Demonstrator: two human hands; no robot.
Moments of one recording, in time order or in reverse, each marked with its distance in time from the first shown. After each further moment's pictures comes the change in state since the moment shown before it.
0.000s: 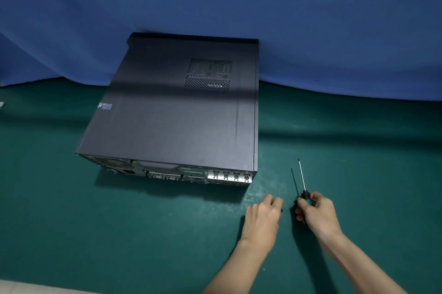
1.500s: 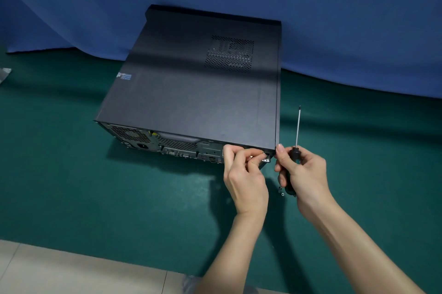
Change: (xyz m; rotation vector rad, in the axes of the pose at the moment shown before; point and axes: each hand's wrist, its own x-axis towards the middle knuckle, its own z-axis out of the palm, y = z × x) left_hand -0.013 -0.010 -0.069 -0.839 1.054 -0.351; right_hand -0.072 -0.093 0.048 0.340 -0.187 -0.261
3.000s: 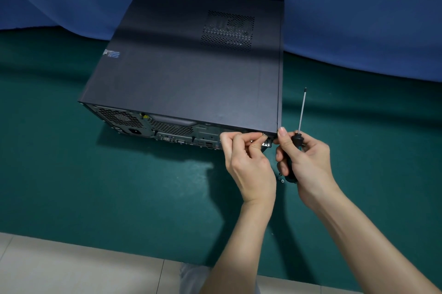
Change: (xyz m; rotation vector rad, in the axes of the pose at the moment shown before) left_hand -0.007 -0.003 0.011 -0.108 0.097 -0.026; right_hand -0.002 0.008 -0.001 0.046 -0.054 -0.027
